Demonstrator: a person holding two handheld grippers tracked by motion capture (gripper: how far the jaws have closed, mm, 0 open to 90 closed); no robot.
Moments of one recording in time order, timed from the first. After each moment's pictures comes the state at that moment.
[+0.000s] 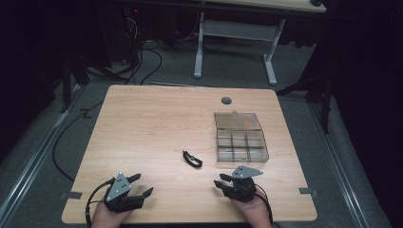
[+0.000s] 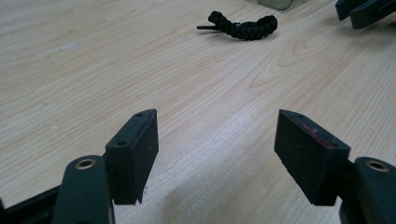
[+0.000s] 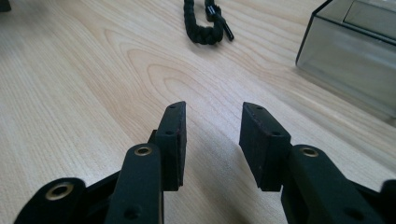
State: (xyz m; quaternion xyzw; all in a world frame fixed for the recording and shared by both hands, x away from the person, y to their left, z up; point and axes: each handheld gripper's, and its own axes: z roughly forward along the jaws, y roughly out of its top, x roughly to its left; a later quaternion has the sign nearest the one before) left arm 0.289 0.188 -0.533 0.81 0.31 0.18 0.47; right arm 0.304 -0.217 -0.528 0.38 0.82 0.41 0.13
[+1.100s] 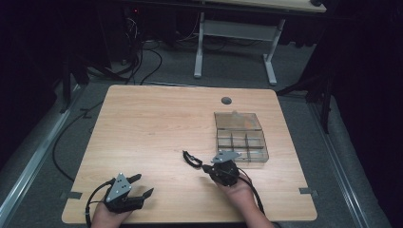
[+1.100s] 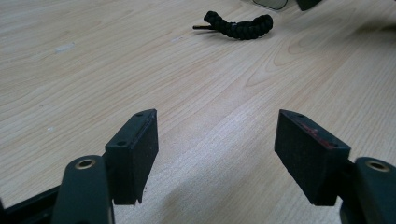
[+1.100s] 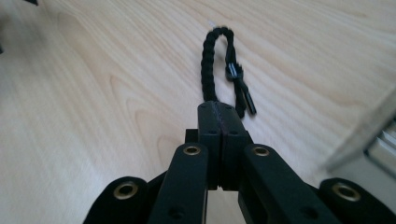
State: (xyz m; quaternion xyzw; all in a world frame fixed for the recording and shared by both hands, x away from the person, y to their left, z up) left arm 0.287 0.188 -0.533 0.81 0.31 0.18 0.47; right arm 0.346 -0.166 -0.502 0.35 0.85 0.38 0.12
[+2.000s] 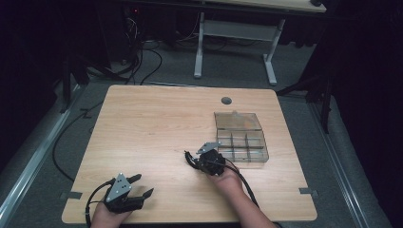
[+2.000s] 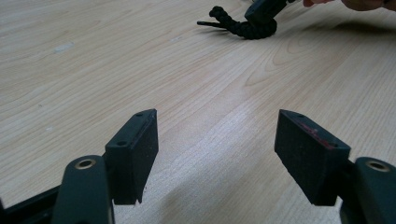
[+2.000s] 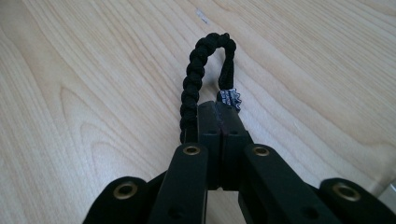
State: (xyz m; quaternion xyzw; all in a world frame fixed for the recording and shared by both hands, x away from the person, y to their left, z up) left arm 0.287 0.188 -0.533 0.81 0.30 0.18 0.47; right arm 0.386 -0.132 -0.515 0.34 0.88 0.32 0.13
